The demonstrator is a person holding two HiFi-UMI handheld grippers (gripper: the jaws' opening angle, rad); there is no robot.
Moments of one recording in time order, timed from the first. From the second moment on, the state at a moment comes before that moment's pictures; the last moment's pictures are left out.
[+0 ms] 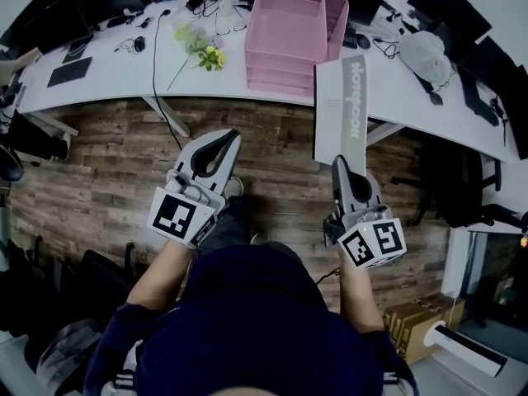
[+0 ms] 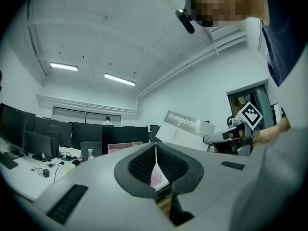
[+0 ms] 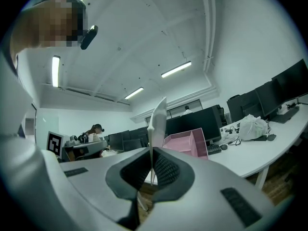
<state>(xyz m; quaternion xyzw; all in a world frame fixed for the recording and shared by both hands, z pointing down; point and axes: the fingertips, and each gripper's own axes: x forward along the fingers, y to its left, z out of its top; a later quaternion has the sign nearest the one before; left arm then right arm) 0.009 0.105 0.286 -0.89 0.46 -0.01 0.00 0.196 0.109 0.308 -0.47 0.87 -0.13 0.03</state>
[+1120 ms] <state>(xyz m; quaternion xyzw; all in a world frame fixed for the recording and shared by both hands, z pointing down) -0.086 -0.116 0.322 -0.91 0.42 -0.02 -0.05 0.119 -0.103 0.343 -0.53 0.83 -0.17 -0.01</state>
